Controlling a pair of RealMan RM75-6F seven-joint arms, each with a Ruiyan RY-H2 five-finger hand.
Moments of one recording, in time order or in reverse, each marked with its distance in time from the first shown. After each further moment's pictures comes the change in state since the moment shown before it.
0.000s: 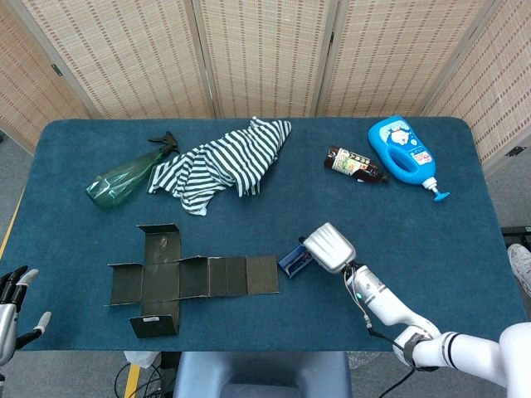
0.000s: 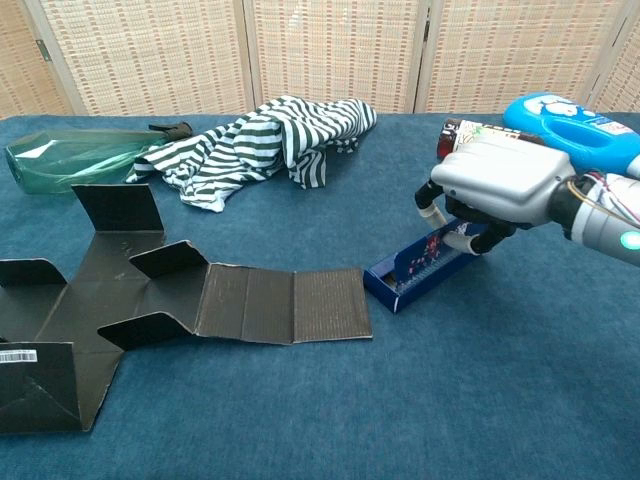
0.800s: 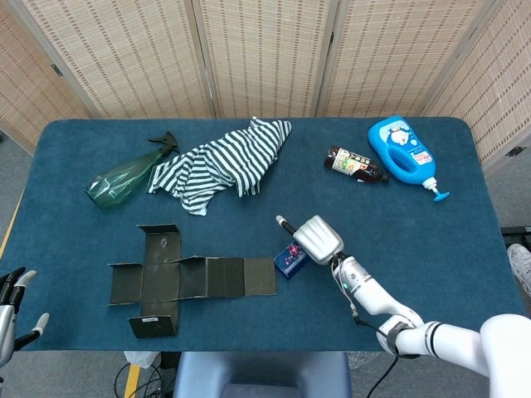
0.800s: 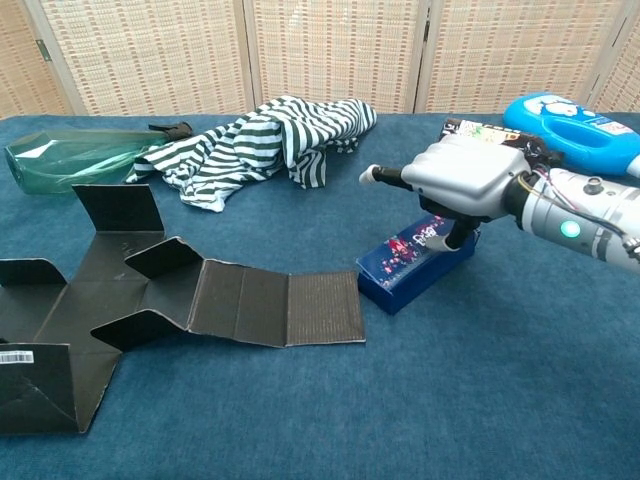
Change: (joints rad) left arm 0.005 0.008 0.000 -0.020 -0.003 0.000 0.019; right arm 0.062 -0.042 0.040 0.045 0.087 -0.068 -0.054
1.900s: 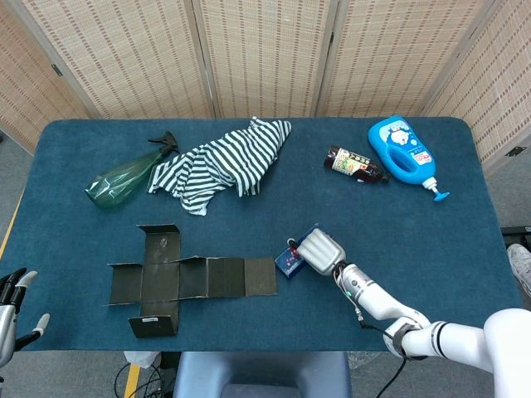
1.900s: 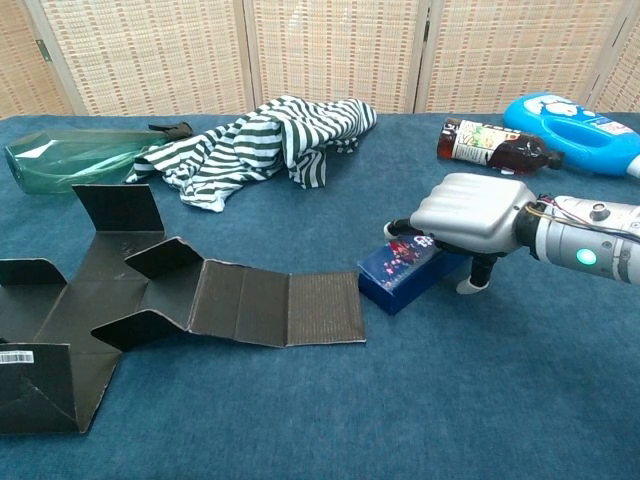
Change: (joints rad) left arm -0.002 0.004 0.002 -0.006 -0.005 -0.013 -0.002; right arm 0.034 0.045 -0.087 -0.048 0.063 -0.109 -0.118
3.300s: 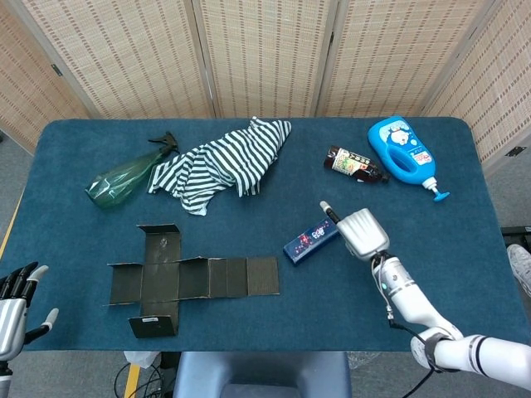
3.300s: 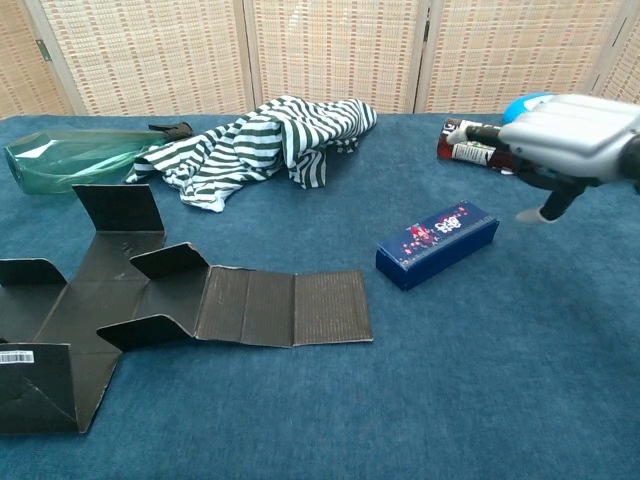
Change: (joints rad) left arm -0.033 -0.003 -0.009 -0.018 0.013 -0.027 0.031; right arm -0.129 0.195 0.038 -0.205 0.125 0.244 -0.001
